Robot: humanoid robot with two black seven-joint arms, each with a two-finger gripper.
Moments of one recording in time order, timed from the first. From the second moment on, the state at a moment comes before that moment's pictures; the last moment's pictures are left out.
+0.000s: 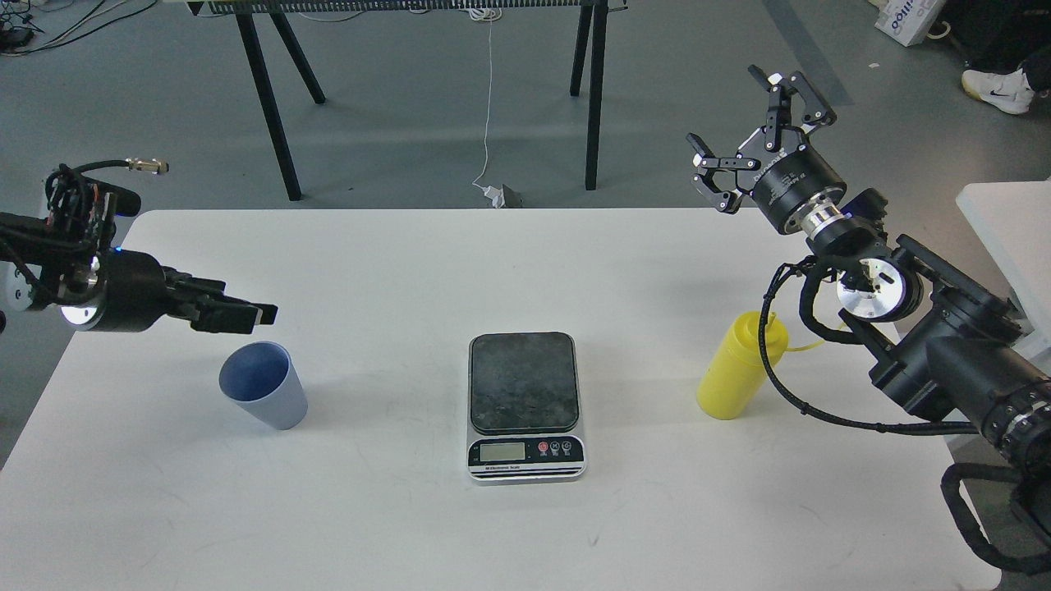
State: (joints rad) left arm -0.97 0.95 -0.20 -1.19 1.74 -0.49 -0.49; right arm 0.84 -0.25 0.70 0.60 0.02 0.49 0.25
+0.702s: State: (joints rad) left arm -0.95 0.86 -0.15 -1.10 1.82 -0.49 -0.49; right arm 0.83 -0.25 0.70 0.61 0.02 0.49 0.25
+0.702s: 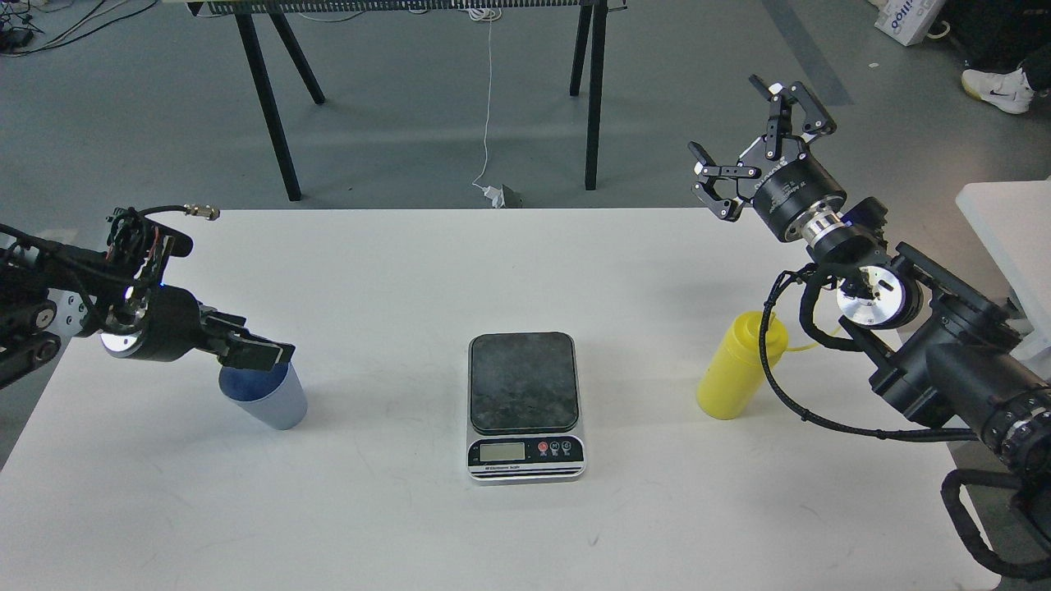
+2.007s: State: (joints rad) left arm -0.94 0.81 -0.07 -1.00 1.84 -0.49 -0.49; right arm 0.90 -0.24 0.71 0.61 0.03 0.49 0.25
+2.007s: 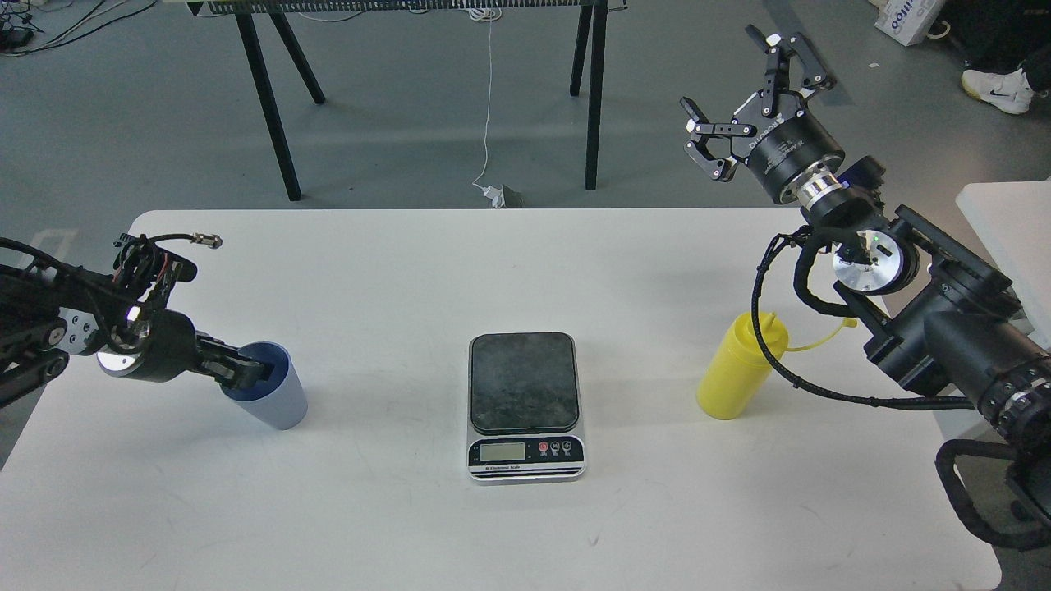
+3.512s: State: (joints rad) left arm -1.24 0.31 -0.03 -1.02 1.57 -0.49 -0.21; right arm 1.10 -0.17 0.71 0.54 0.03 0.23 0.23
